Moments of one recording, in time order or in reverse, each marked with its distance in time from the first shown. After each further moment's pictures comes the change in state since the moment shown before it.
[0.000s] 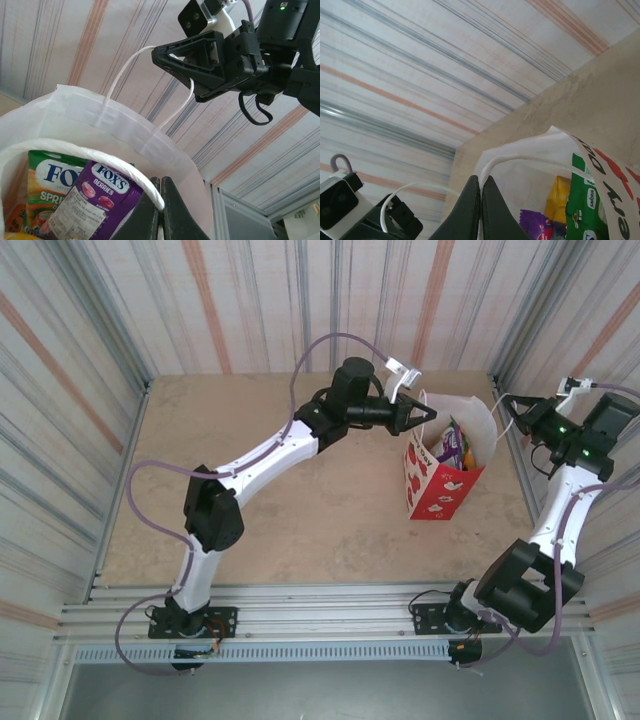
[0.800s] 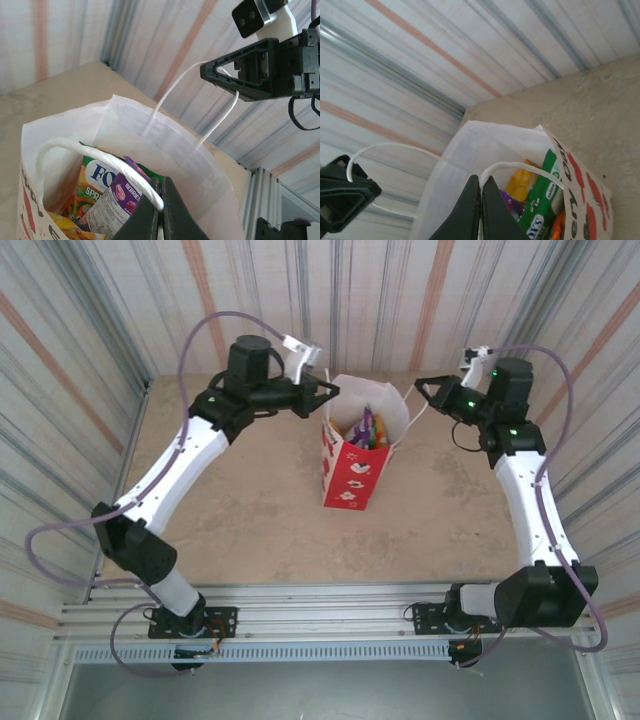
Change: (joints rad) left arm 0.300 -0.478 -0.320 -0.342 -0.069 0.202; right arm 0.634 0.006 0.098 0.011 0.434 0.022
